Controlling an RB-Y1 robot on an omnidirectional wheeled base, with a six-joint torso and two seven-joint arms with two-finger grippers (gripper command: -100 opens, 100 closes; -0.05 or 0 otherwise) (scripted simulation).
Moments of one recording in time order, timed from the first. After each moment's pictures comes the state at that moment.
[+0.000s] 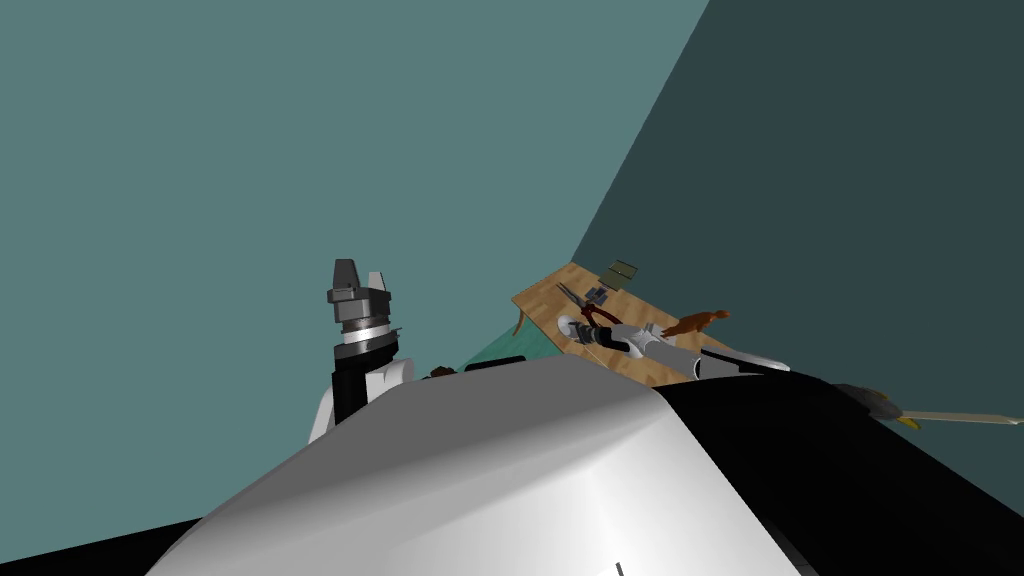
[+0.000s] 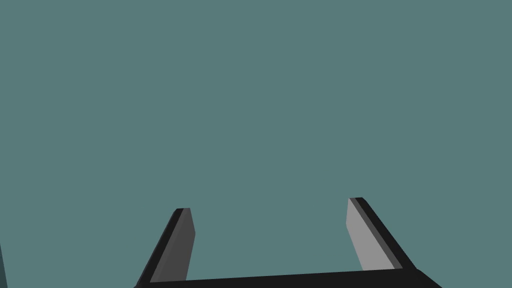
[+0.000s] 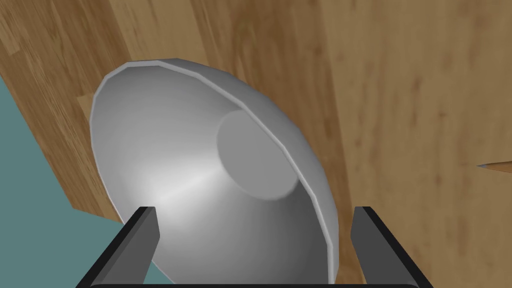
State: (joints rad) left arm 0.50 0.02 0.05 -2.30 -0.02 -0.39 -0.08; right arm -0.01 -1.19 0.83 -1.08 0.59 -0.42 1.44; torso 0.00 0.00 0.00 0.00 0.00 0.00
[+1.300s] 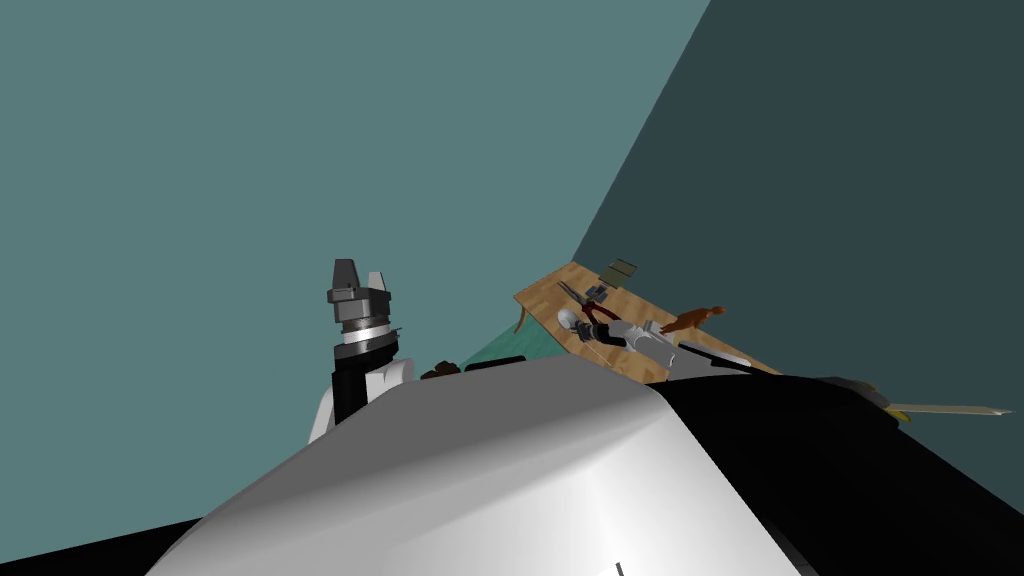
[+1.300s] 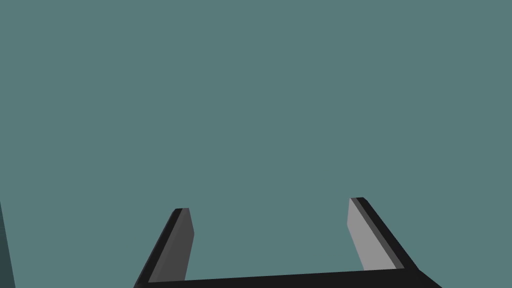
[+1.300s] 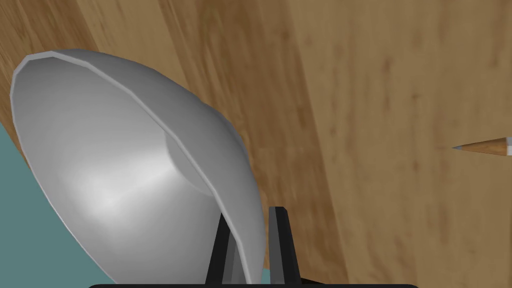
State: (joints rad) left arm 0.50 0.02 0.05 -2.30 -0.02 -0.39 -0.08; right arm -0.10 -1.07 0.75 -0.84 0.78 -0.57 1.34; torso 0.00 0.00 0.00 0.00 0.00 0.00
